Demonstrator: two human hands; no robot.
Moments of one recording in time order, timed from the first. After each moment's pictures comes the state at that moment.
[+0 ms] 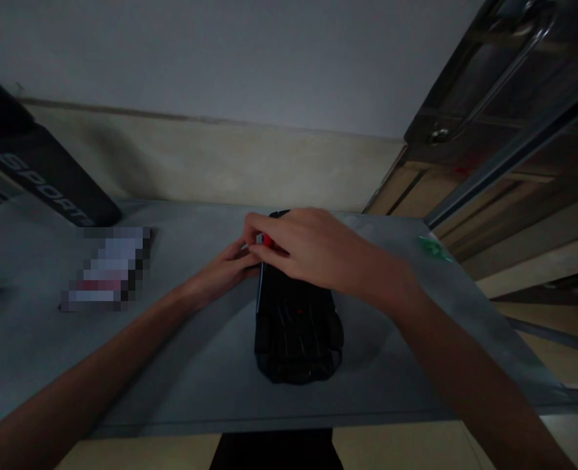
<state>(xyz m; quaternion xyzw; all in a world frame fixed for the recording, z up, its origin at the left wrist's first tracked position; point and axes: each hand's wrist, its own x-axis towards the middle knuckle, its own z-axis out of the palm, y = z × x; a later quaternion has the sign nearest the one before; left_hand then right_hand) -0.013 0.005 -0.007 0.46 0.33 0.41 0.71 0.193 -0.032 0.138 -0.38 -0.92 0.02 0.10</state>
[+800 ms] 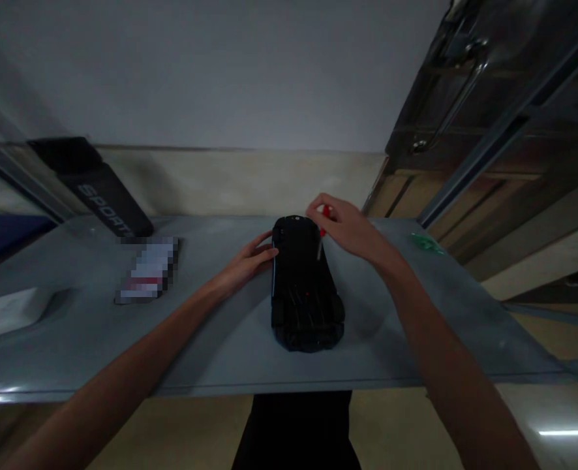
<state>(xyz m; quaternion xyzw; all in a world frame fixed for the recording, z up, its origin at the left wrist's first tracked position) -0.010 0.011 -0.005 0.48 0.36 0.40 0.69 0.245 -0.011 0.101 -0.53 -0.78 0.13 0.30</state>
